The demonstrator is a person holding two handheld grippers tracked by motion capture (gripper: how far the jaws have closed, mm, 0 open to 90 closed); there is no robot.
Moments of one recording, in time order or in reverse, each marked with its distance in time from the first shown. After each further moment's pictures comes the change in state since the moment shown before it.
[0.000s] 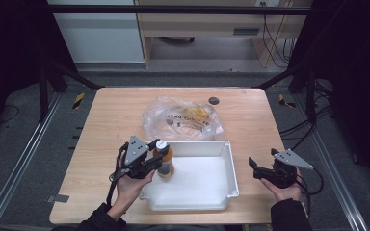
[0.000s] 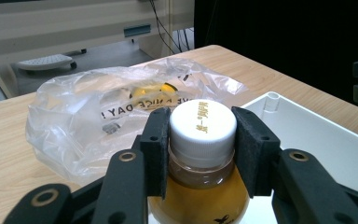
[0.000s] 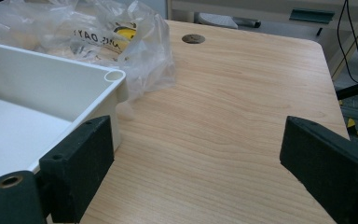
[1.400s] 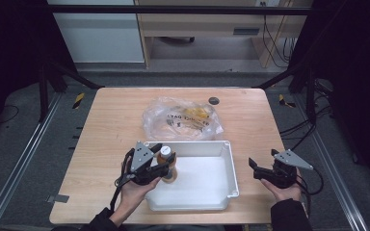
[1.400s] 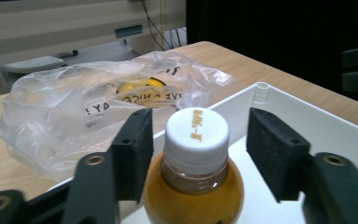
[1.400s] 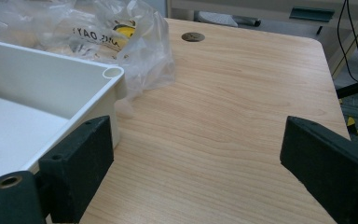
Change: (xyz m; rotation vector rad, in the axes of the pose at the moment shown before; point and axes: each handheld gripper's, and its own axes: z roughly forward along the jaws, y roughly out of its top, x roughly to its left) left arm -0.010 -0.013 0.006 -0.006 -0.037 0.017; right arm -0.001 -0.002 0.000 0.003 -0.003 -0.003
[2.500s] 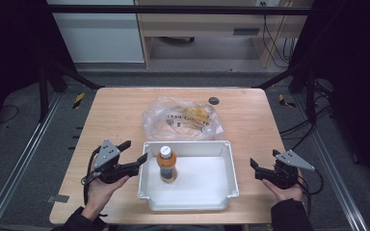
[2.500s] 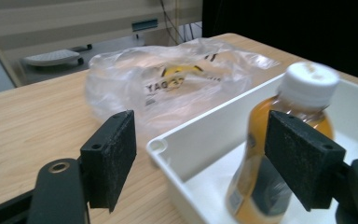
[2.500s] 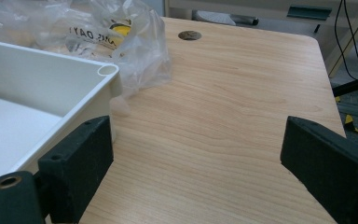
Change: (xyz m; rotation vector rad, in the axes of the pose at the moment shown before) left arm 0.069 -0.020 -0.044 0.013 0.034 -0.006; right arm -0.003 -0.002 -0.001 0.002 -0.008 0.009
